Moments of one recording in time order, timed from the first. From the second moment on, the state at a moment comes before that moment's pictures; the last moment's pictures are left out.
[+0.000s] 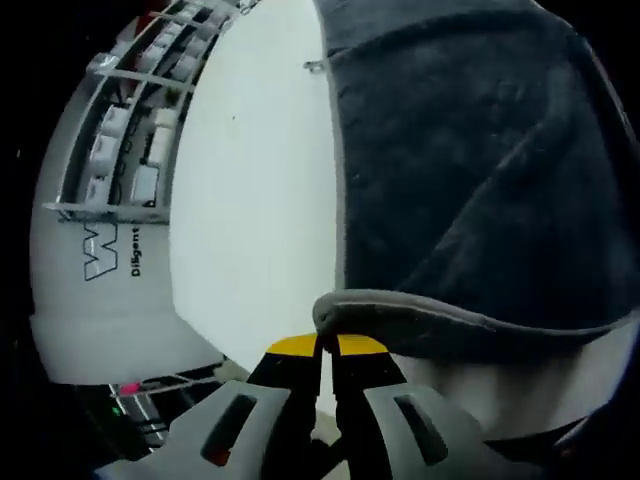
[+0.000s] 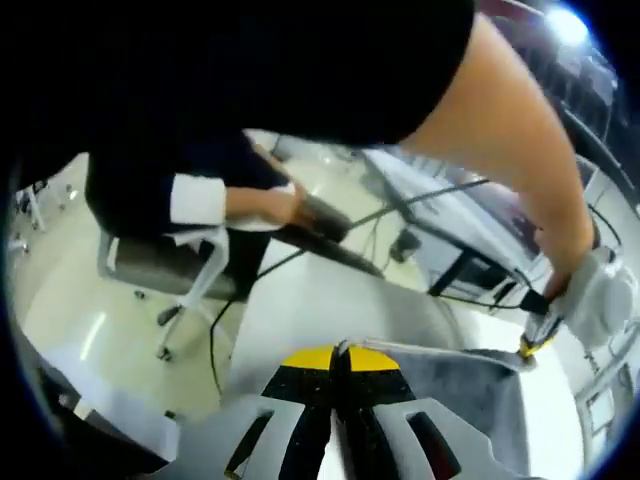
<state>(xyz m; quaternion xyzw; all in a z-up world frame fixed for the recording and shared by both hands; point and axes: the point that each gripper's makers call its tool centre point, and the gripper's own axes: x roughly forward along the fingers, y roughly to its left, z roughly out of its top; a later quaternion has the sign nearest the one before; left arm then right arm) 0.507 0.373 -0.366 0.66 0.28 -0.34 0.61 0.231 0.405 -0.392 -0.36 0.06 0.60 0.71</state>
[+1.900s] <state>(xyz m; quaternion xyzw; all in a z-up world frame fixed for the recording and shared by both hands) 0.506 0.366 -0.327 0.28 0.31 -0.20 0.89 0.201 0.353 -0.323 -0.27 0.04 0.65 0.71</state>
